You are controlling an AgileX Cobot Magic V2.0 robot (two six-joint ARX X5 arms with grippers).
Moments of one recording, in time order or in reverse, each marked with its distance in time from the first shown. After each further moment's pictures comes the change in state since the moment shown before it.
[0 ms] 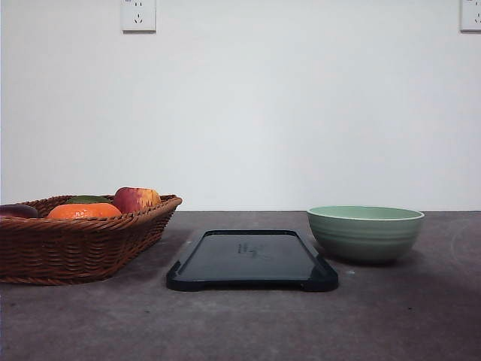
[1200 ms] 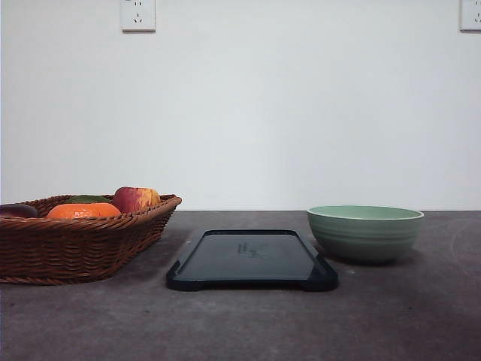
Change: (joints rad) left_arx 0.000 0.047 0.113 0.347 -0.027 -0.563; right_arx 0.000 0.092 0.196 0.141 -0.010 0.477
